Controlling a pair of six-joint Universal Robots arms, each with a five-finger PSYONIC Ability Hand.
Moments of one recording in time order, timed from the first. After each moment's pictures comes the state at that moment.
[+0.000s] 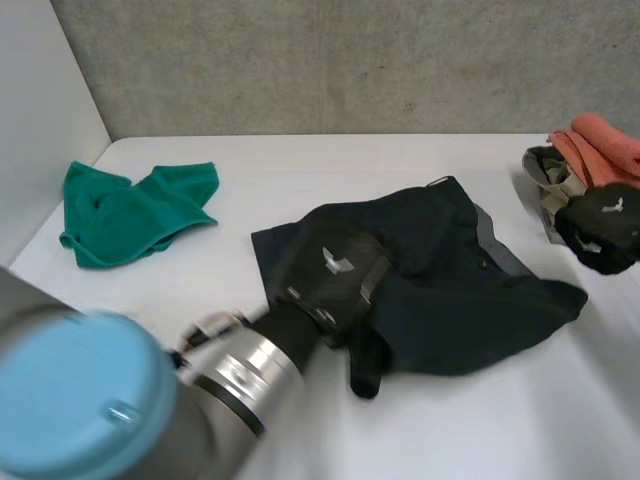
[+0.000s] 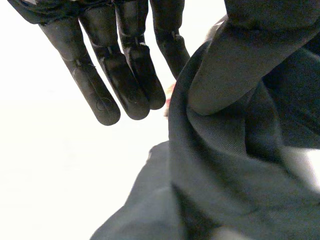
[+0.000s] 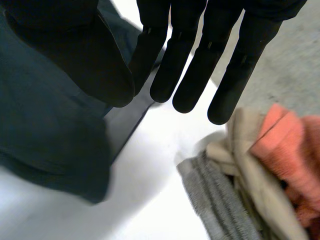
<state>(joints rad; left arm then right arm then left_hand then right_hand) 3.87 -1.83 -1.73 3.58 -1.49 3.42 1.37 -1.23 1.55 0.12 0.90 2.30 1.12 1.20 1.19 1.20 0.99 1.14 1.18 1.19 1.20 1.00</state>
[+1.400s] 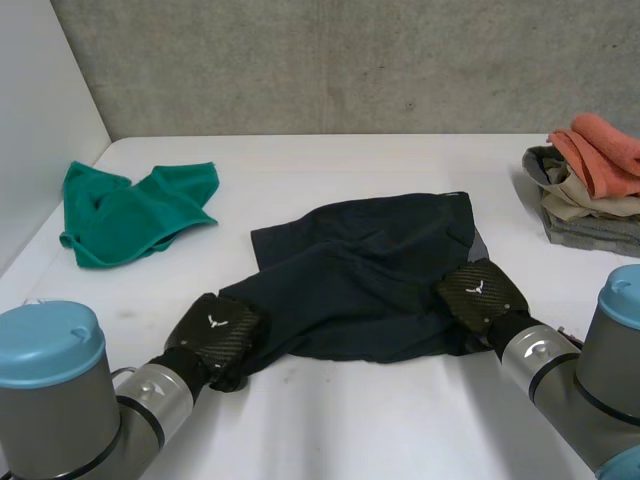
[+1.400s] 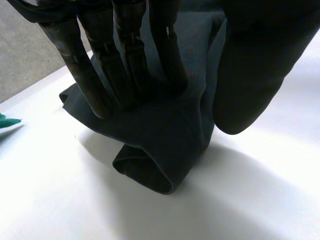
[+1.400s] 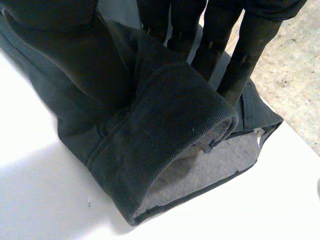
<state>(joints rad) 4.23 -1.84 -2.01 3.44 -1.43 3.44 1.87 -1.21 1.93 -0.37 1.29 2.57 0.78 0.77 0.77 0.78 0.59 1.11 1.17 1.17 1.19 0.99</state>
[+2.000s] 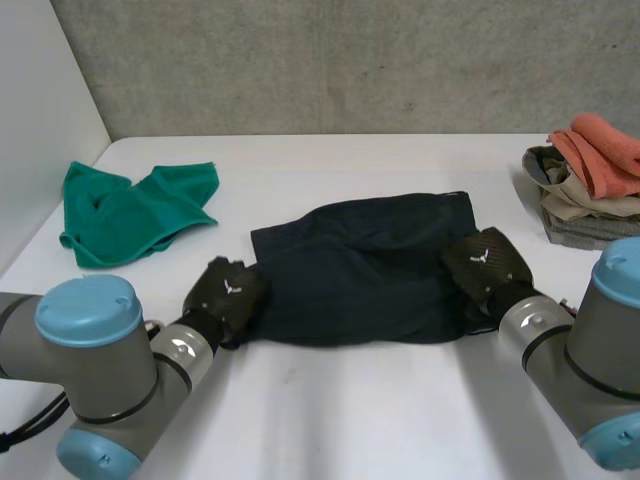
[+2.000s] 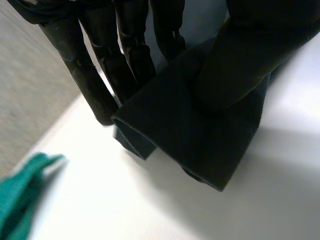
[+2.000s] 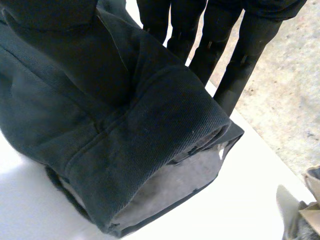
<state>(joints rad) 4.25 -2.05 -1.83 3.59 -1.44 3.70 1.91 -1.21 1.82 -0.36 1.39 2.60 1.13 1.17 1.16 1.17 0.98 1.11 1.18 1.18 1.19 0.99</state>
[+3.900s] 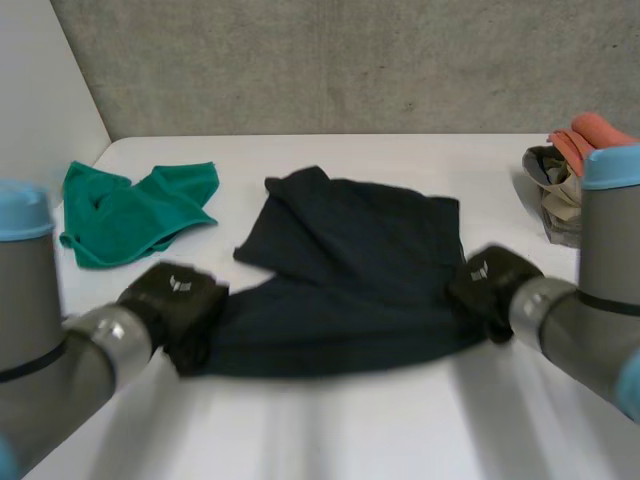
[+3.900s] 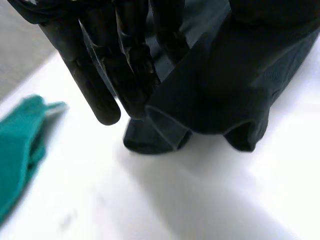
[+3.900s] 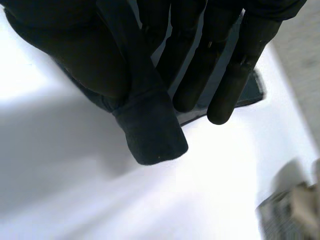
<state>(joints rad) 4.27 -1.74 -1.70 2.88 -1.53 3.61 1.99 -1.22 1.49 0.36 1.54 2.29 1.13 1.20 1.19 1.20 1.00 1.11 1.18 1.19 1.20 1.01</state>
